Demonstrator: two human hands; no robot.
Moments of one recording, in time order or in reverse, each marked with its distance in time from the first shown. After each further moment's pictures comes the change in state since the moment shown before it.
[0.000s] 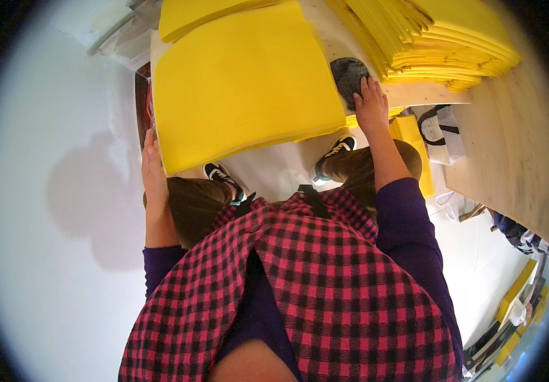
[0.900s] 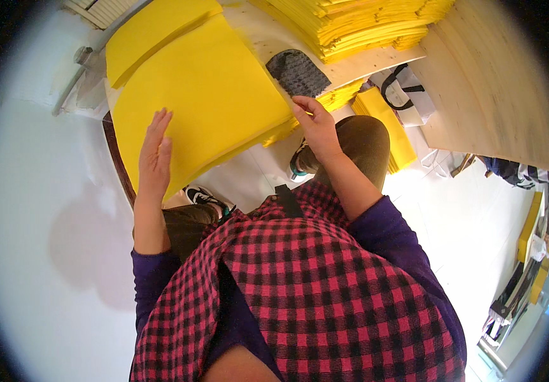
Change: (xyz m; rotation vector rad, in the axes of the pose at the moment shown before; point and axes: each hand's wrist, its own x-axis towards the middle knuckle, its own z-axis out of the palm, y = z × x) left_hand 0.049 0.078 0.082 0.154 -0.452 0.489; right_hand -0.086 -0.084 -0.075 1.209 0.027 0.353
